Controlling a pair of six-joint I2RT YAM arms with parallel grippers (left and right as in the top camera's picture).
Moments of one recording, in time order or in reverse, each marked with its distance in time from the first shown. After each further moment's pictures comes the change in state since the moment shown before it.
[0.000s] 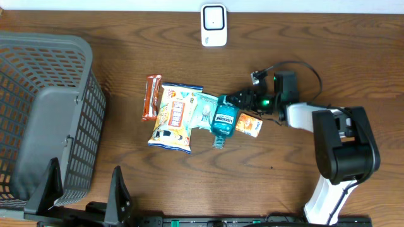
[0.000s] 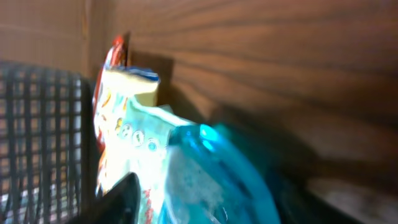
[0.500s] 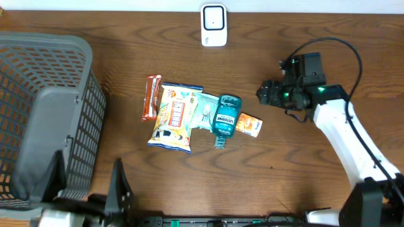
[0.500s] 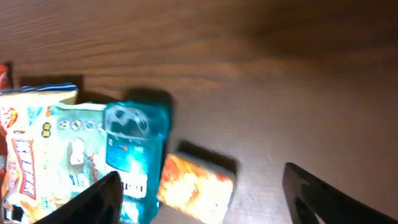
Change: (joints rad) left arm 0.000 0.000 -0.067 -0.008 0.009 -0.001; right arm -0.004 -0.448 0.187 -0.825 0.646 -0.132
